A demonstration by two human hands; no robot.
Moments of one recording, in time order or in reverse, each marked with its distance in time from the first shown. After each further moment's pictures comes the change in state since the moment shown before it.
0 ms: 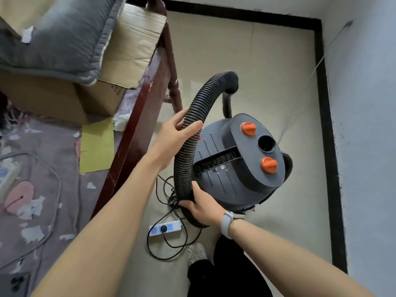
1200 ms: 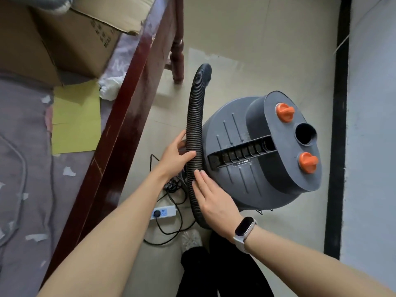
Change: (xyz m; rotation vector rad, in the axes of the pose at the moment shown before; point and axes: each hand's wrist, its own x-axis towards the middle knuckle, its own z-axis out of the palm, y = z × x) left_hand 0.030 -0.179 -0.051 0.138 0.030 -0.223; right_hand 0.039 0.049 0.034 -1.042 0.127 -0.286
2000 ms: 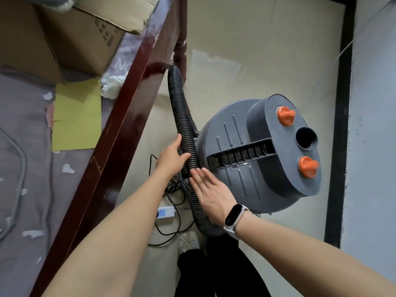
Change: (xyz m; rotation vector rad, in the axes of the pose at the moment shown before) left_hand 0.021 -0.024 -0.001 0.504 0.138 -0.173; right_hand 0.023 0.016 -0.008 -0.379 -0.400 -0.215
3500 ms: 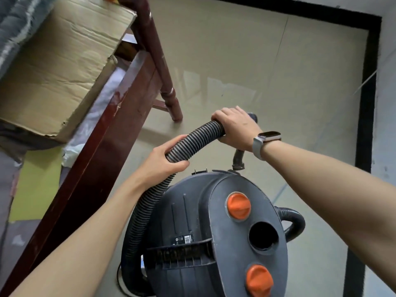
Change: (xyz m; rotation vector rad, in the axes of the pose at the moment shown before) left_hand 0.088 0.199 -0.028 -0.322 -0.029 0.275; right_hand 0.082 0.383 -0.038 0.452 0.597 0.140
